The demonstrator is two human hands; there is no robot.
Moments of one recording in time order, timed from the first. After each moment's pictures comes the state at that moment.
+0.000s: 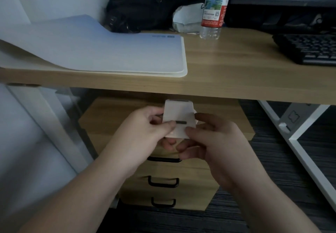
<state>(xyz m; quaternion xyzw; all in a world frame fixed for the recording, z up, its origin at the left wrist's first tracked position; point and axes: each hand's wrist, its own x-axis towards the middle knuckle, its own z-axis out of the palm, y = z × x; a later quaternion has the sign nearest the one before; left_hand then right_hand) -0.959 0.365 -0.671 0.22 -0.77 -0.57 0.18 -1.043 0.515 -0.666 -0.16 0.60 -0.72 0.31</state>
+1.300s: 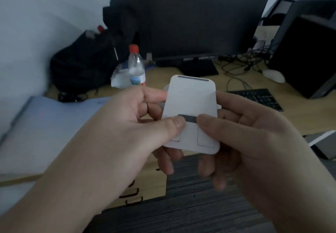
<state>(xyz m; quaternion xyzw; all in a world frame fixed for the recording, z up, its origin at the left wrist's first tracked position) -0.984 0.506 -0.295 0.08 -0.74 -0.66 0.11 -1.039 0.681 -0.283 -0.15 0.58 -0.77 0.23</state>
